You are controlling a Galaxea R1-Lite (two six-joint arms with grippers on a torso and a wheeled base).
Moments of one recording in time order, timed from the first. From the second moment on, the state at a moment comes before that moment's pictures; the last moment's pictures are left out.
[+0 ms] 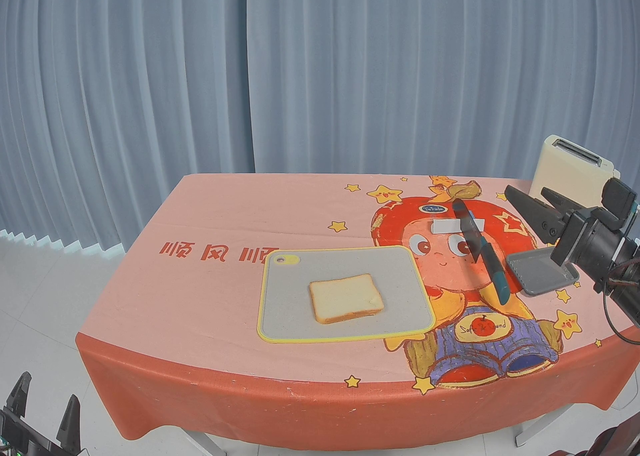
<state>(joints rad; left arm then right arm) 0.00 0.02 -0.02 0.00 0.03 -0.02 0.46 1.32 -0.44 -0.89 -0.05 0.23</state>
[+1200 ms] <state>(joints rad) 0.00 0.02 -0.02 0.00 0.03 -0.02 0.30 1.30 -0.70 -0.36 -0.08 0.17</state>
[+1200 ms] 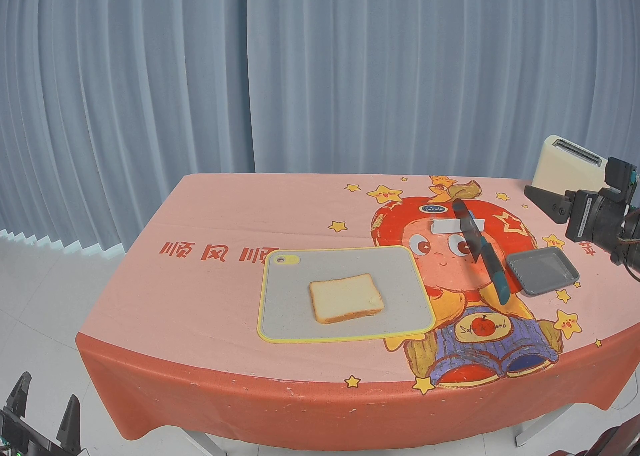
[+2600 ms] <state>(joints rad) 0.00 0.02 -0.02 0.00 0.03 -0.02 0.37 1.40 -0.61 -0.45 -0.09 0.17</state>
